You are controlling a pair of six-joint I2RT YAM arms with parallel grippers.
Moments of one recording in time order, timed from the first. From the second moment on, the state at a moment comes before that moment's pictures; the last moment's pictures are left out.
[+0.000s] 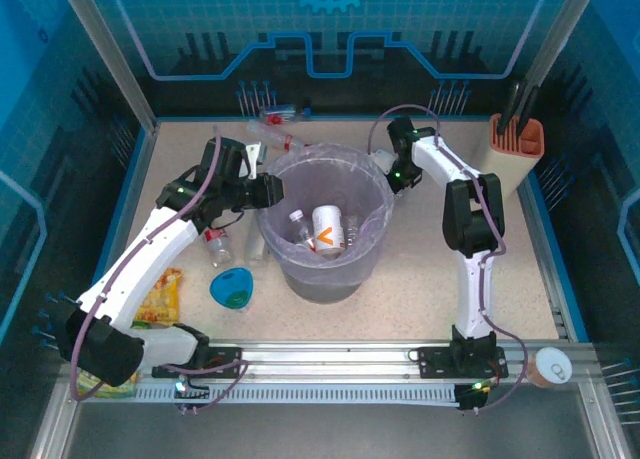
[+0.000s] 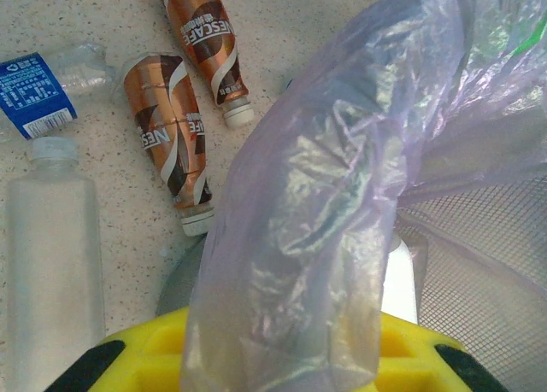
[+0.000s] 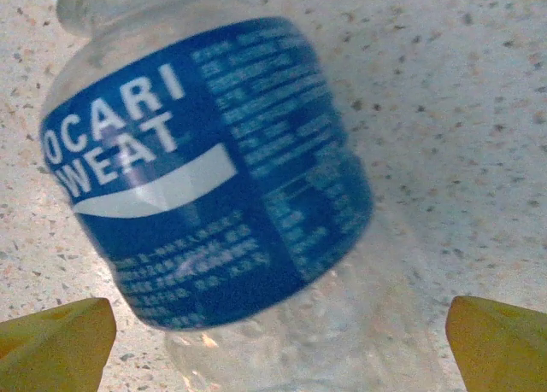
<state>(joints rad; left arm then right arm) -0.37 1.27 1.25 -0.73 0.22 -0.48 0.23 2.21 1.84 -1.02 -0.11 -0.56</state>
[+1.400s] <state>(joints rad) -0.37 1.27 1.25 -0.73 0.21 -0.48 0.03 1.78 1.86 -1.16 -0.28 -0.09</state>
